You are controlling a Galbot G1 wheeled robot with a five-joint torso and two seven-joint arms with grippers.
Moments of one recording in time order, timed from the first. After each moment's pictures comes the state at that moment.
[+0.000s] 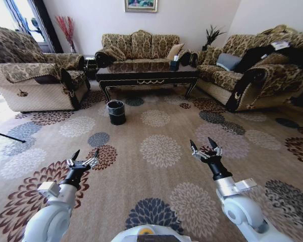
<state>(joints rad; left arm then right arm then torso) 1.69 -1.23 -0.82 -2.35 -0.58 0.17 0.02 -1.64 0.93 0.67 2.23 0.63 0.24 0.06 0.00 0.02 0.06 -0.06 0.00</state>
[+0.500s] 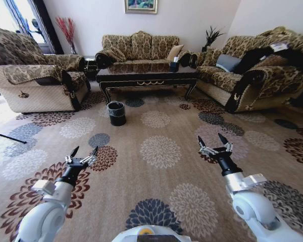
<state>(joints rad) 1.67 -1.19 -0.87 -2.32 -0.62 0.16 0.07 -1.65 0.92 0.80 2.27 0.60 0.08 0.10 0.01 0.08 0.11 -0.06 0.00</state>
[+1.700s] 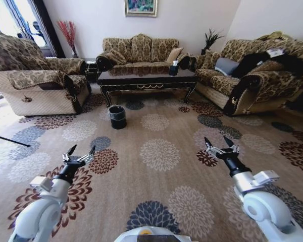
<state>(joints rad) 1.65 -1.18 -0.88 -2.30 -0.59 0.18 0.09 -1.67 0.95 0.82 2.26 0.74 0.08 0.06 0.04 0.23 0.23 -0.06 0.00</state>
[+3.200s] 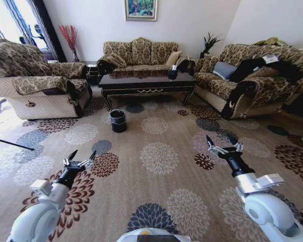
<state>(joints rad) 1.72 -1.12 -0.90 -2.30 -0.65 0.18 0.05 -1.73 0.90 0.88 2.28 0.72 0.13 0.08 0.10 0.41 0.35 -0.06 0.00</state>
